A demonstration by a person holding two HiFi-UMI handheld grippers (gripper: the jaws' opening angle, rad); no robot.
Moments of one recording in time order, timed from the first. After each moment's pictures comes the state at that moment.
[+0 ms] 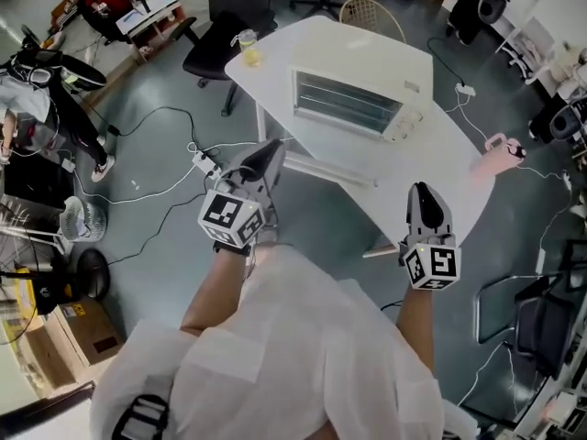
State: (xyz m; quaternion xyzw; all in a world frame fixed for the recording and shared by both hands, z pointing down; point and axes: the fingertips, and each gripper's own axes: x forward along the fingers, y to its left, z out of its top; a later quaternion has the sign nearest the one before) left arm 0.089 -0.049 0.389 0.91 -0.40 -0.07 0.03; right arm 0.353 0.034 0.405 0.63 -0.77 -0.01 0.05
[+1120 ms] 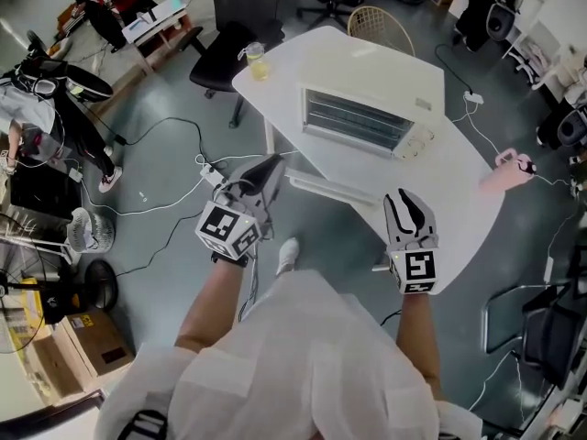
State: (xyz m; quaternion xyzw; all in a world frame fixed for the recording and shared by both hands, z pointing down) left arm 0.066 -0.084 0.396 0.92 -0.38 -0.07 0.02; right arm 0.283 -0.020 0.446 0.56 -0.81 -0.06 0.17
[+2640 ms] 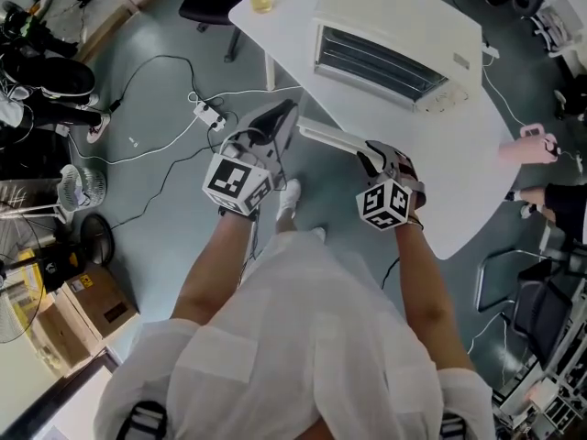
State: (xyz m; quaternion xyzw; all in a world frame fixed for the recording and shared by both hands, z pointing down) left arm 0.054 -0.134 0.458 0.92 -0.39 -0.06 0.05; right arm 0.198 -0.081 0.632 0.37 -0.79 -0.11 0.48
